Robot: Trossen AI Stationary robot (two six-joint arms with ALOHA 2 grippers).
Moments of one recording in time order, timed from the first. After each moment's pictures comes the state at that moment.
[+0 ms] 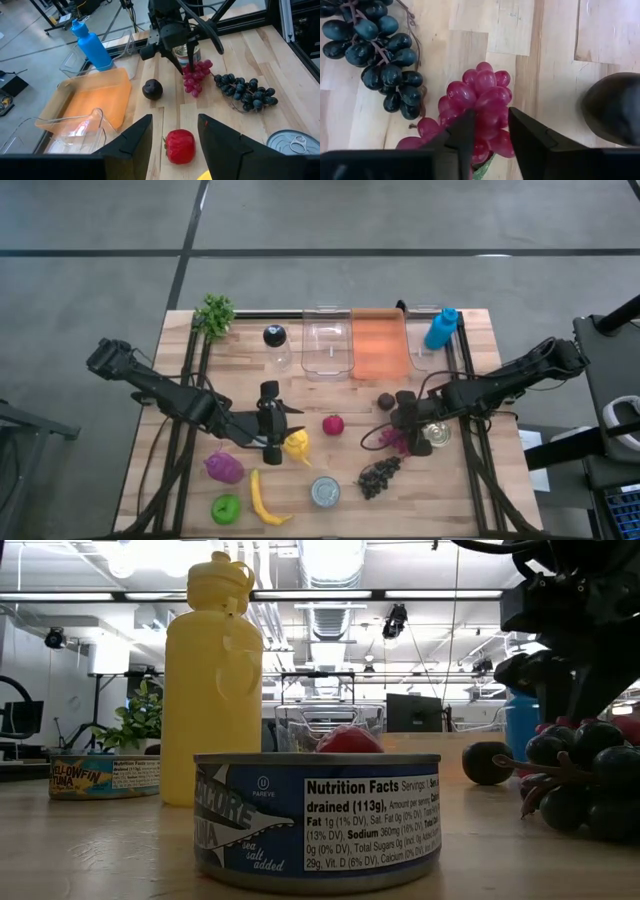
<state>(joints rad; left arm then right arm) -0.46 1.34 1.09 -0.32 -0.58 -0.02 0.27 1.19 0.61 -0.52 -0.03 0.20</state>
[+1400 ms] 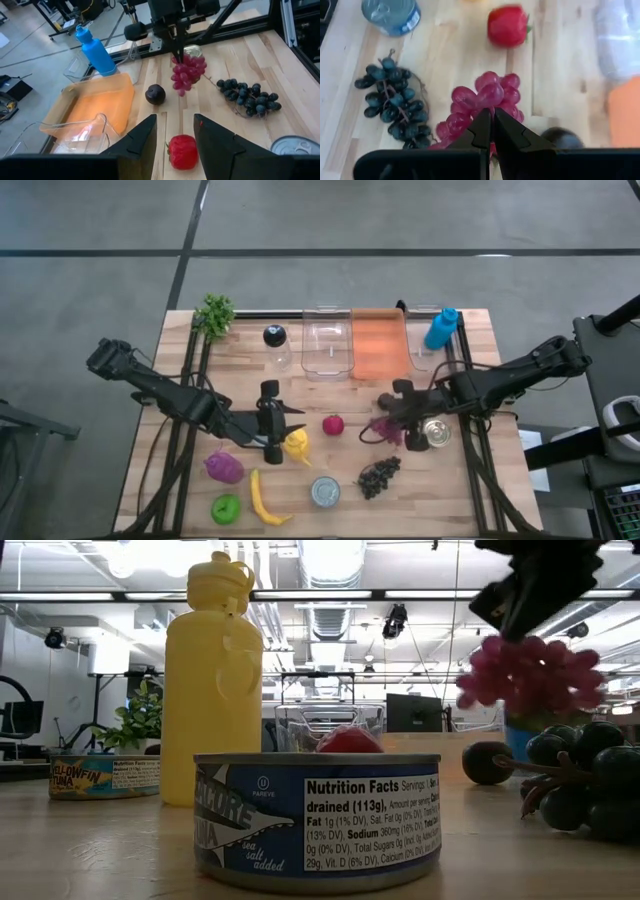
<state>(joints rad) -0.46 1.34 1.09 -0.29 -0.59 0.00 0.28 1.14 0.86 -0.66 0.08 0.18</state>
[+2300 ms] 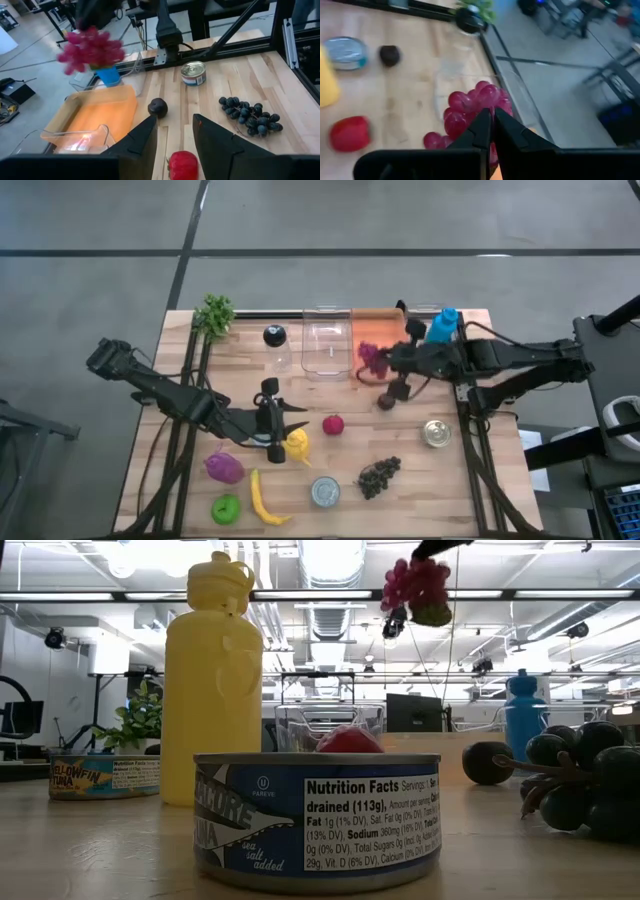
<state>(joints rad) -0.46 1.34 1.09 -0.21 -0.62 0.00 0.08 1.14 1.22 -0.68 0.56 -0.07</state>
